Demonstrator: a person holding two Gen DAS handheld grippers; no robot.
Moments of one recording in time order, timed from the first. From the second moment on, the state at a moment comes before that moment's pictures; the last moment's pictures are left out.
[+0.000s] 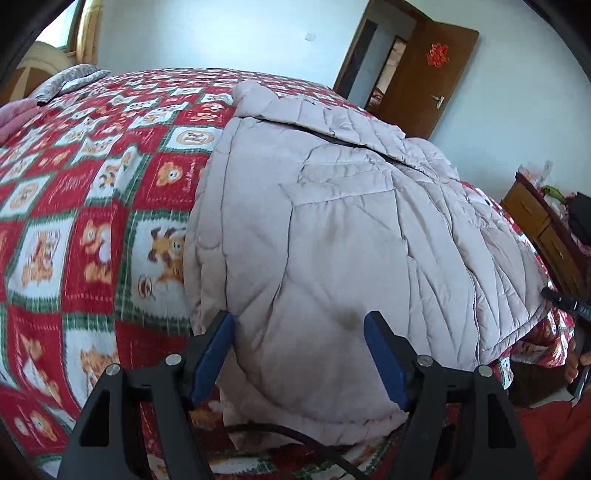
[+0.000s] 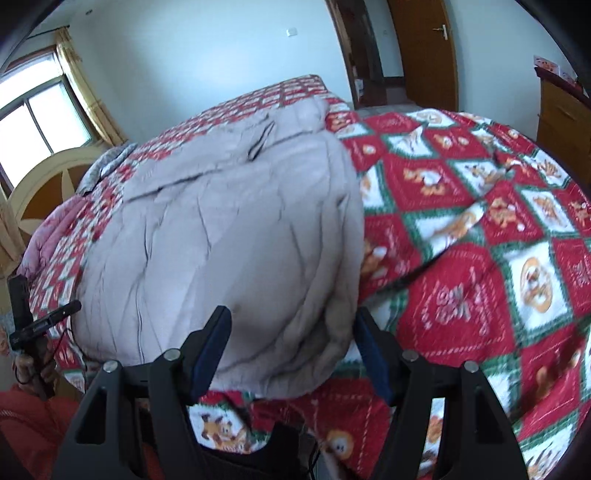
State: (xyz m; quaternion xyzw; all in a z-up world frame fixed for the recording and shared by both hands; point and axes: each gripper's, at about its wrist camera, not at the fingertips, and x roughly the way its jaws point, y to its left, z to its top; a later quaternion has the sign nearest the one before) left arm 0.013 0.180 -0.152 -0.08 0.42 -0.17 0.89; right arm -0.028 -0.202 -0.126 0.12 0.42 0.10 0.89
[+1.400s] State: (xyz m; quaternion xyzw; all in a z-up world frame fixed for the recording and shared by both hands) left arm -0.026 0.215 -0.062 -0.23 0.23 -0.33 0.88; right arm -0.050 -0.204 -0.056 0.23 0.30 0.26 0.89
